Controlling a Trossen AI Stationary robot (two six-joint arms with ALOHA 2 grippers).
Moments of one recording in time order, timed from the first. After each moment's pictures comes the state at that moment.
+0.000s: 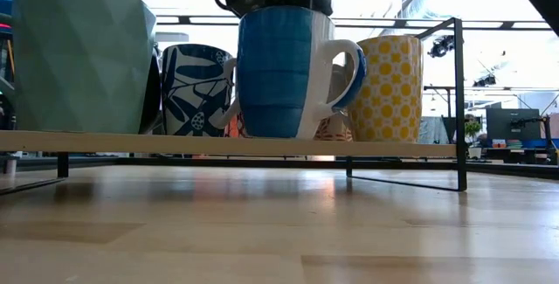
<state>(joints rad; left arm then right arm) -0.54 0.47 0.70 -0.45 -0.22 -0.16 0.20 2.30 2.23 -1.42 0.10 0.49</state>
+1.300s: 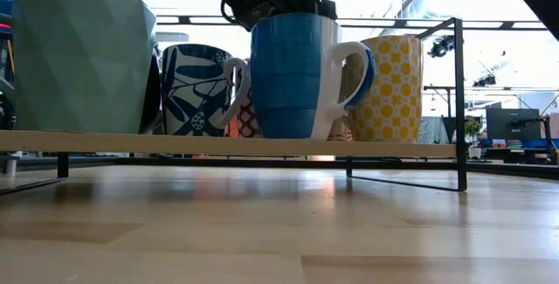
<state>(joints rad) -0.54 0.47 0.70 -0.44 -0.22 -0.18 0.17 2.30 2.23 -1.47 0.06 0.49</state>
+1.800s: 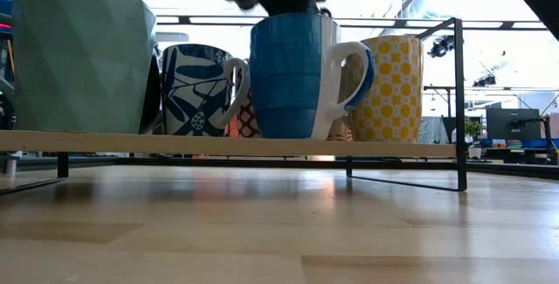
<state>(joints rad) -0.54 0.47 0.70 -0.44 -0.22 -0.18 0.17 2.30 2.33 -1.48 0.05 0.52</state>
